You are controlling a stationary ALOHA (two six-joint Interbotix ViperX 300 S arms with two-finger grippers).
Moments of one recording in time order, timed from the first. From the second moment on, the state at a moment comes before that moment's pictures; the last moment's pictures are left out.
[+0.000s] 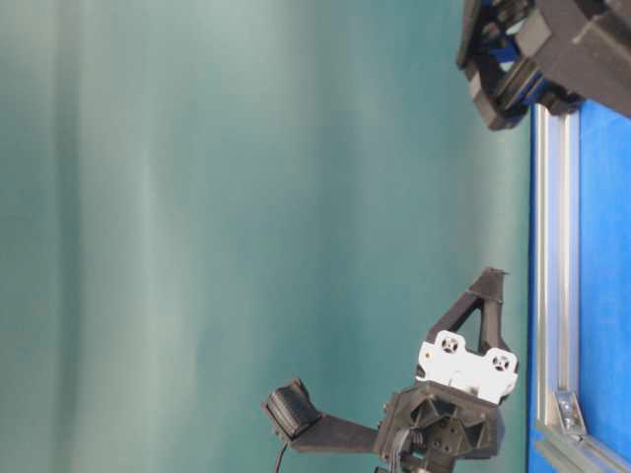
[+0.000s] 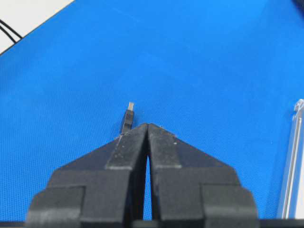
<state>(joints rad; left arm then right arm) 0.28 0.16 0.84 -0.11 -0.78 0.00 0.28 0.19 0.83 -0.11 -0.78 0.00</state>
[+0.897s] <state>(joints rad) 0.27 0.14 0.86 -0.09 -0.77 0.00 0.28 0.16 0.82 -0.11 -0.73 0.07</state>
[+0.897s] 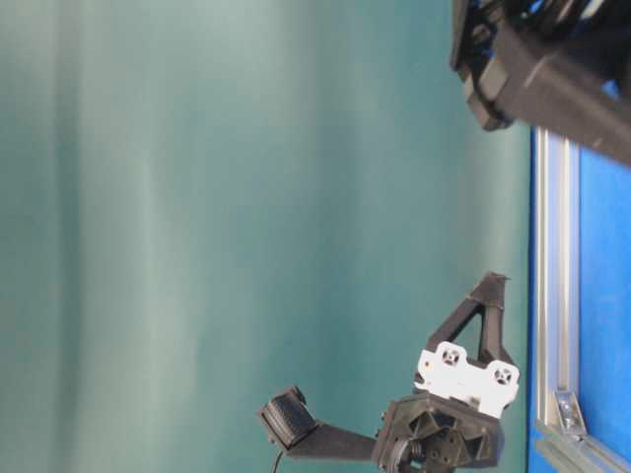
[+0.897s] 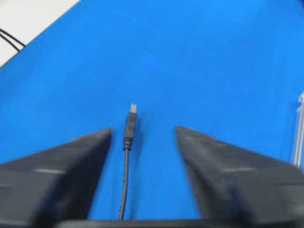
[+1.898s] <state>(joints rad) 0.27 0.14 0.86 -0.09 -0.77 0.00 0.29 0.40 0.69 -0.09 -0.75 0.18</state>
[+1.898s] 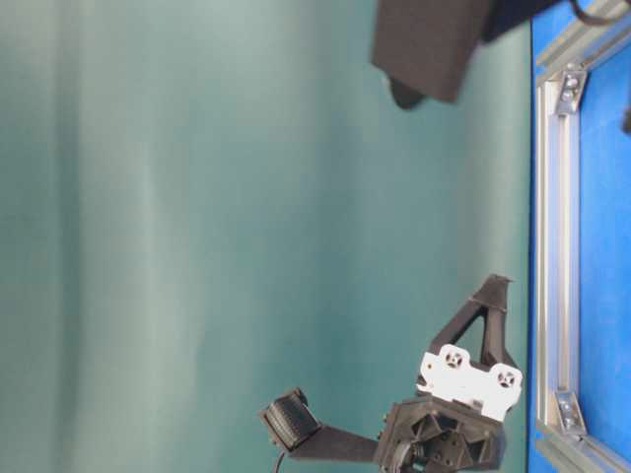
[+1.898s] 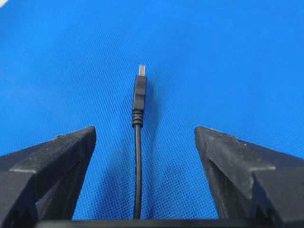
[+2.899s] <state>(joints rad) 0.27 0.14 0.87 -0.09 -0.77 0.00 0.29 0.41 0.68 -0.09 -0.72 0.18</state>
